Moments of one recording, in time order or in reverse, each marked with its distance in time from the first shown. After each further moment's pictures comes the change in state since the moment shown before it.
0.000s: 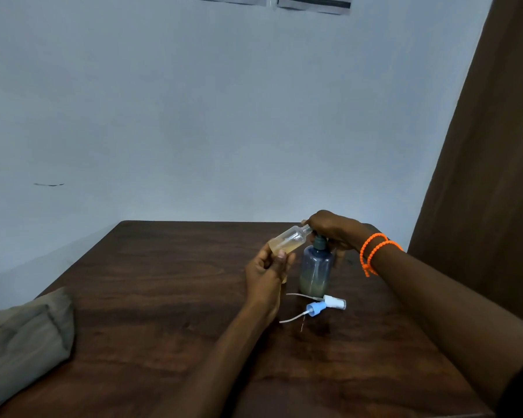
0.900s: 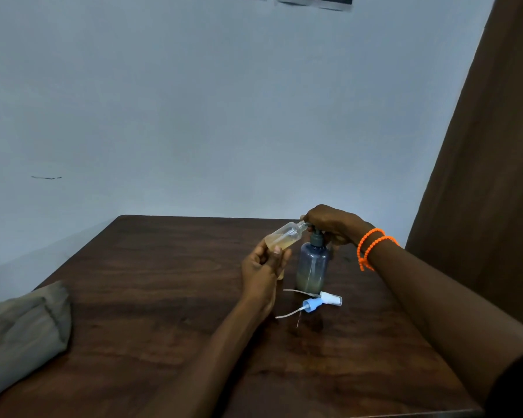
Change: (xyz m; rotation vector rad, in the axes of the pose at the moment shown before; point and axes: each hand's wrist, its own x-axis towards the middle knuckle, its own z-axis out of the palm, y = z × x) left_hand 0.002 0.000 -0.002 -0.012 0.013 -0.011; right_hand -0.002 -0.005 -0.001 0.044 0.007 0.028
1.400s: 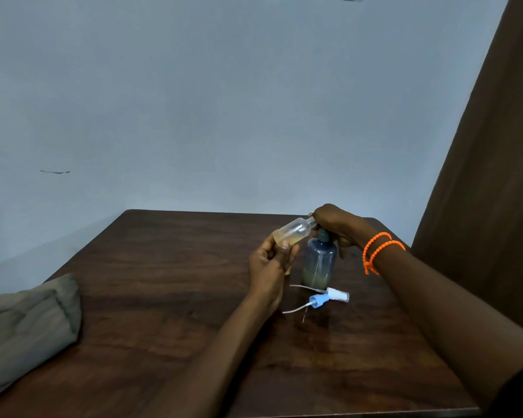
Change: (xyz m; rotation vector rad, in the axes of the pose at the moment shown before) left_hand -0.002 0.002 0.002 0.003 0.003 0.002; right_hand -0.011 0.000 0.008 -0.022 0.032 0.012
